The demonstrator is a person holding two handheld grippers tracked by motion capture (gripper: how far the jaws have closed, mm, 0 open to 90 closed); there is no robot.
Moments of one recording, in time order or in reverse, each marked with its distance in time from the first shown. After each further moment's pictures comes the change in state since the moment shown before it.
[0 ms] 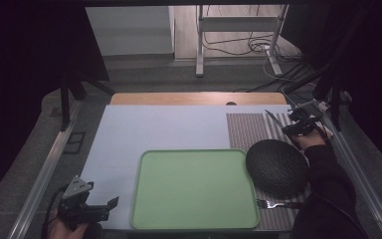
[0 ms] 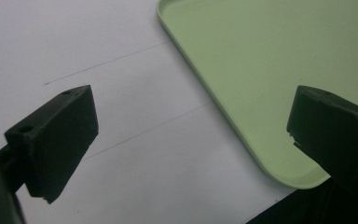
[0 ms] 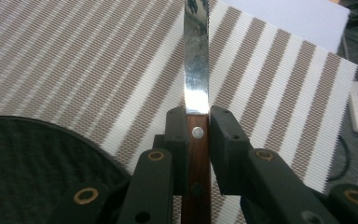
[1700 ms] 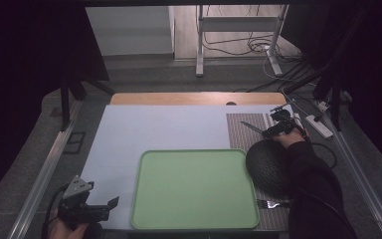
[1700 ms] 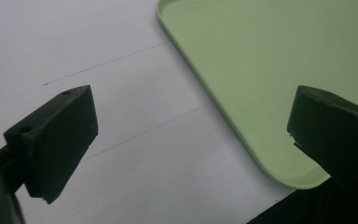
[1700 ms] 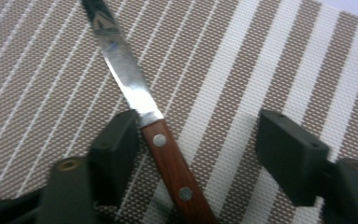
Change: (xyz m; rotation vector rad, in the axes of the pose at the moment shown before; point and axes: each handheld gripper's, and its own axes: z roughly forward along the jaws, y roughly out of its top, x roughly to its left) left arm 0.000 0.000 0.001 0.001 -0.001 -0.002; right arm 0.027 0.021 0.050 0.082 0.036 0.055
